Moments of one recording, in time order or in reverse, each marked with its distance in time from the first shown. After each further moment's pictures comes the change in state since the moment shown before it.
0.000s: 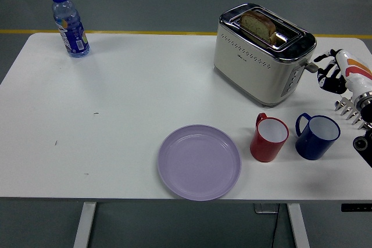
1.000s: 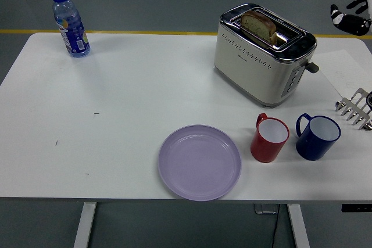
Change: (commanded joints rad) left arm 0.009 0.000 -0.011 0.000 0.013 0.000 0.005; right arm 0.123 -0.029 0.089 0.035 0.015 -0.064 0.016
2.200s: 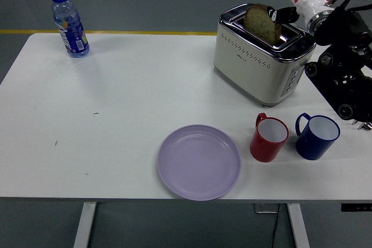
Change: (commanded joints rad) left arm -0.034 0.000 0.011 0.000 -0.016 0.004 -0.001; right arm 0.378 0.277 -0.178 -0.400 -0.203 0.177 0.056
